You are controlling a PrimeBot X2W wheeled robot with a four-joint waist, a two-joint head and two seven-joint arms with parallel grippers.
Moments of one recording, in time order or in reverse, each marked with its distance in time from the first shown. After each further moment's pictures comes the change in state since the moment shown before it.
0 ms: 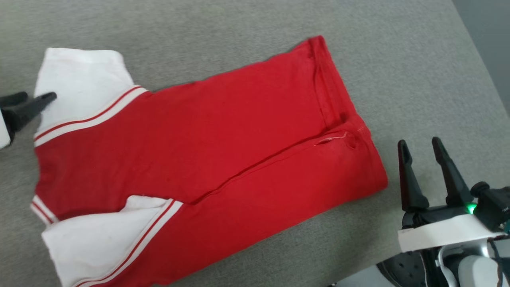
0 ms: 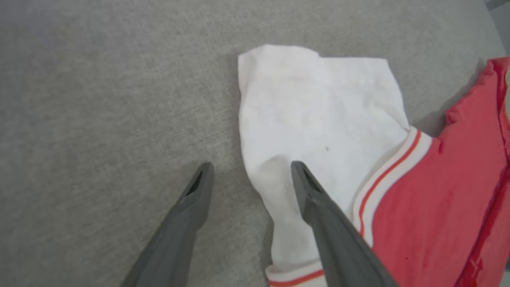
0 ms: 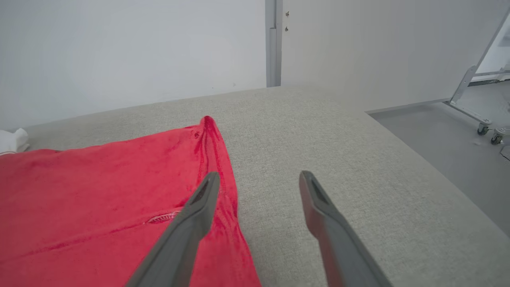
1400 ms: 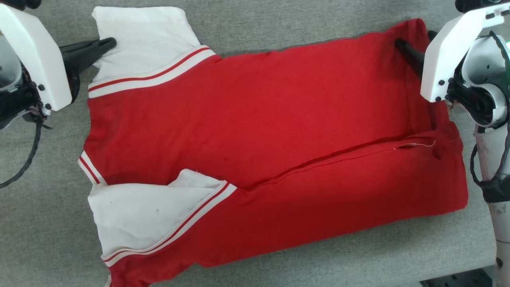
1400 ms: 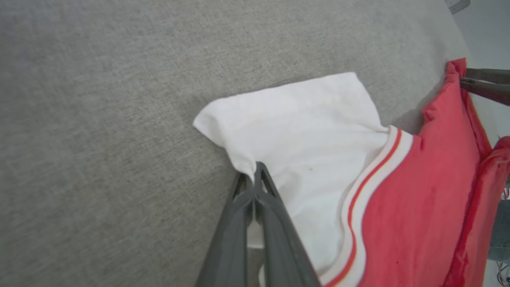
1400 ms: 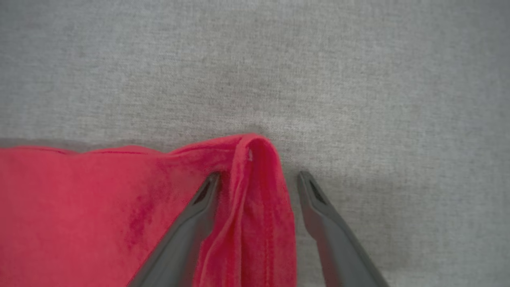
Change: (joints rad) left arm -0.229 -0.121 -0.119 -0.131 -0.019 0.000 -0.011; right arm -0.788 -0.202 0.119 0.418 0.104 0.000 0.919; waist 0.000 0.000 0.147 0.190
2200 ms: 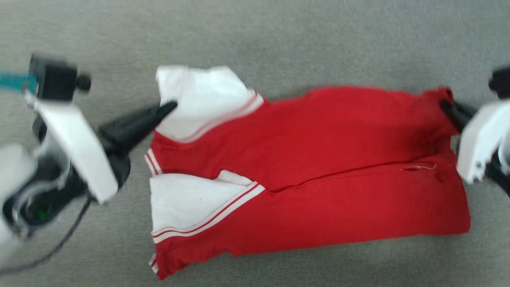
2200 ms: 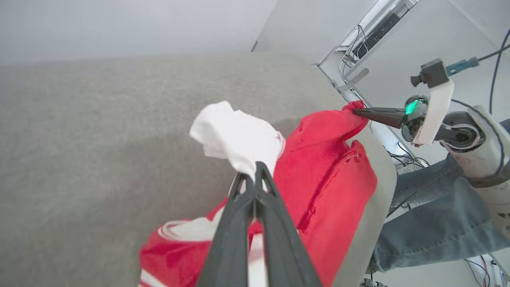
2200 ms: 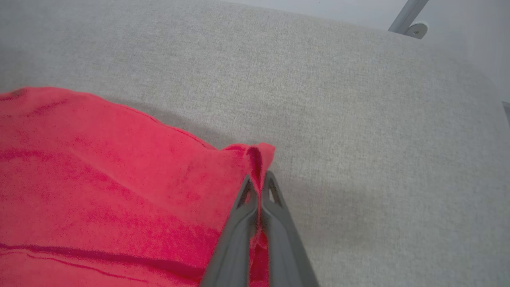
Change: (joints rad) left arm 0.229 0.077 -0.050 -0.380 -0.062 0.000 -0.353; right arm 0.360 -0.199 -0.009 -0.277 0.124 0.000 -0.123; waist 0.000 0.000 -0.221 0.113
